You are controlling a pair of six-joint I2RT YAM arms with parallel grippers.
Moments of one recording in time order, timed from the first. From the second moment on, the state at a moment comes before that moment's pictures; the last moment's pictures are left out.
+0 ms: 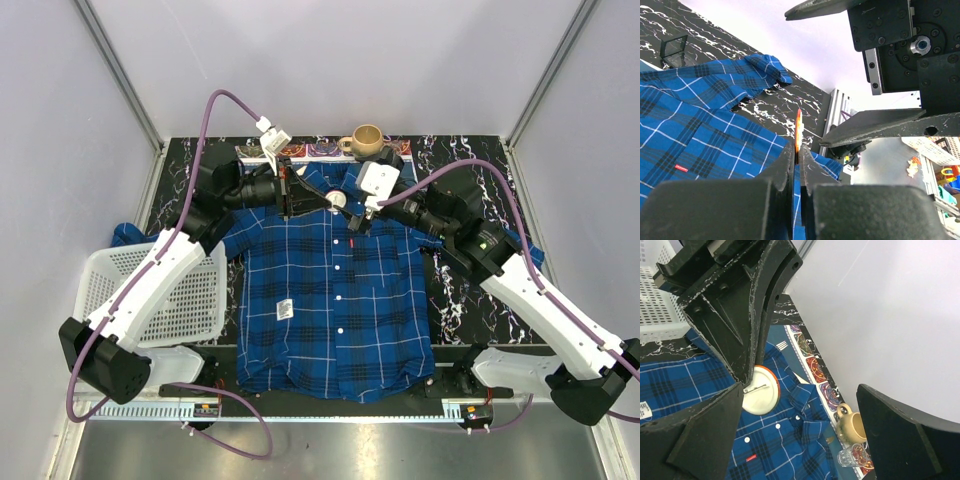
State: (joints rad) left arm -0.49 1.26 1.26 -0.11 0.88 -0.42; right arm 0.73 1.13 1.29 -0.19 -0.29 -0.59
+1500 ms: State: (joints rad) left arm -0.46 1.27 1.25 -0.32 0.90 -0.19; right arm 0.72 1.13 1.32 -0.19 -0.27 -0.54
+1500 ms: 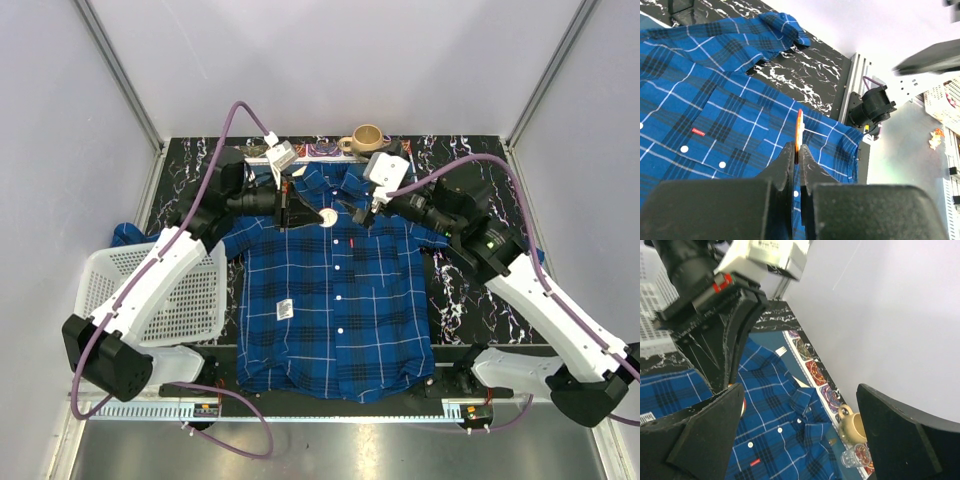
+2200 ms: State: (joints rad) left arm -0.44 1.31 1.44 -0.79 0.90 0.26; right arm 0.46 1.48 1.69 -0.82 -1.01 -0.39
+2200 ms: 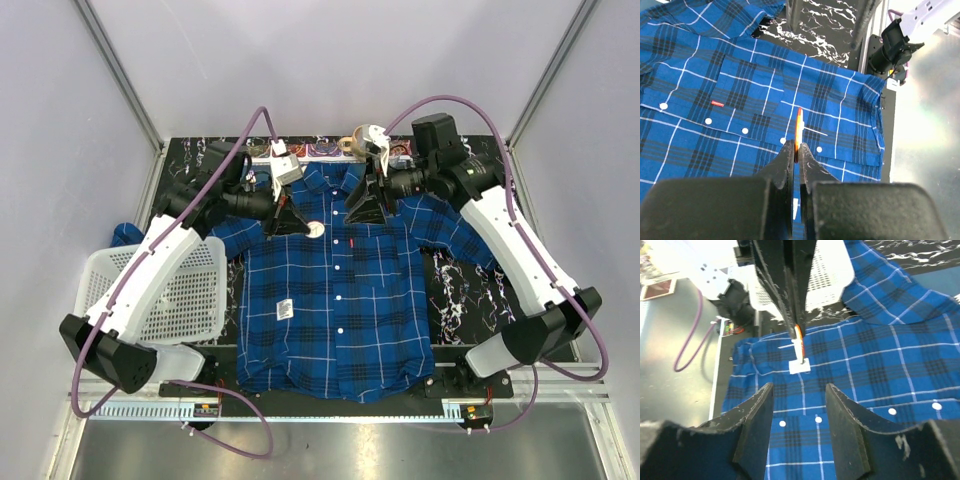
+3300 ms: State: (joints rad) left arm -0.51 1.36 1.49 -0.91 0.91 0.37; right arm 0.61 1.58 1.64 -0.79 -1.01 -0.36
